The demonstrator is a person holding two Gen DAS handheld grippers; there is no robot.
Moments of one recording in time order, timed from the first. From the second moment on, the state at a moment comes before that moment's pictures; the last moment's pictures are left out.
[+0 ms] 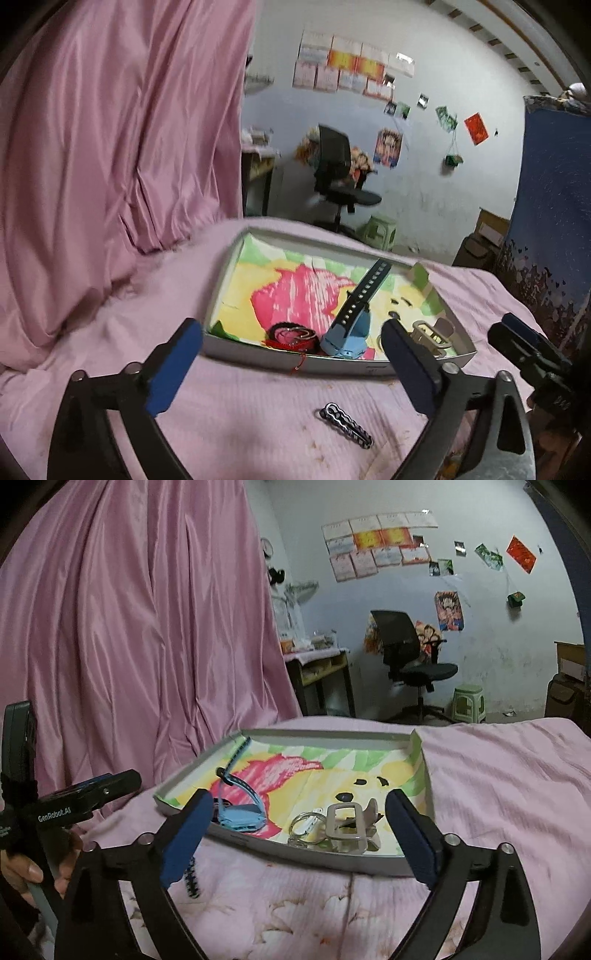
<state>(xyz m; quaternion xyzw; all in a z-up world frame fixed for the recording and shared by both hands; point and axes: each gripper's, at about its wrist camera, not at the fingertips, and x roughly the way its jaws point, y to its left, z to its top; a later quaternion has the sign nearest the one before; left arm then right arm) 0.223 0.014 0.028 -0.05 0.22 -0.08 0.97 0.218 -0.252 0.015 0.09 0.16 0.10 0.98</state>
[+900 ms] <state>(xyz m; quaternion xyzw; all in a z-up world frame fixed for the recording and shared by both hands) 0.168 0.010 0.013 -0.01 0.26 -0.11 0.96 0.163 -0.247 -0.007 -0.01 0.26 0.14 0.95</state>
